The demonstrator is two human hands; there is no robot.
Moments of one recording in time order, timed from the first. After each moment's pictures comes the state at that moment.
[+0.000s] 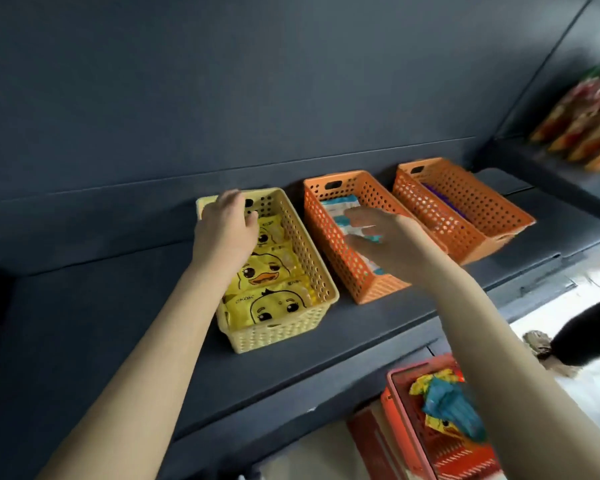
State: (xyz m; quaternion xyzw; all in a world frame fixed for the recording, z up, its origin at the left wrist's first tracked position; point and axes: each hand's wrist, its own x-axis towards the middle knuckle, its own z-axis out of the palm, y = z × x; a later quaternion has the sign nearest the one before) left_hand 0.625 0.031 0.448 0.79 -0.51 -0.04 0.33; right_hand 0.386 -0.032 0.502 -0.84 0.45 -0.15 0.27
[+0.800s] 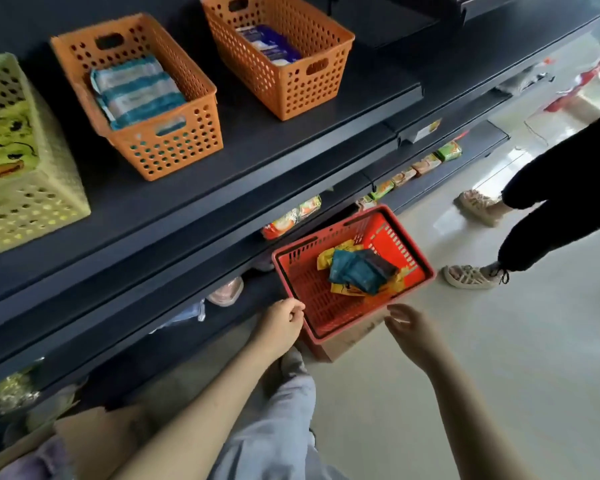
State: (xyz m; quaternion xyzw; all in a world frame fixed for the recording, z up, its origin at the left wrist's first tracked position) left_hand 0.166 0.119 0.215 0.70 -0.52 -0.46 0.16; right_hand -0.081 0.098 0.258 -0.55 0.73 -0.06 0.41
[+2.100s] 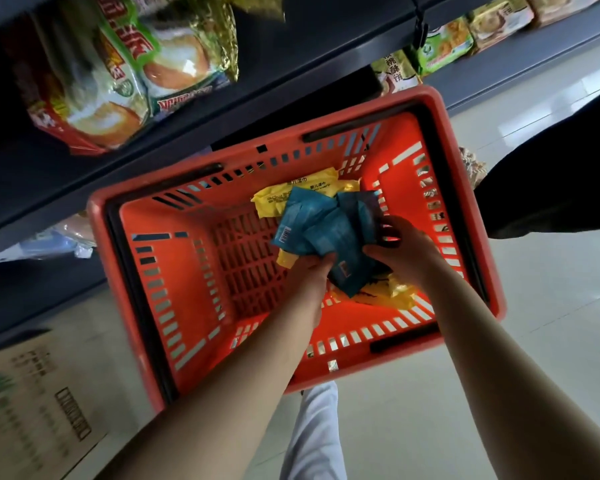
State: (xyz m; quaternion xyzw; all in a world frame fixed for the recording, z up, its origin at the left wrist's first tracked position) left_hand -0.055 -0.095 -0.123 0.72 0.03 -0.62 0.30; right_hand -0.192 -0.188 -0.101 -0.56 0.66 0.09 0.49
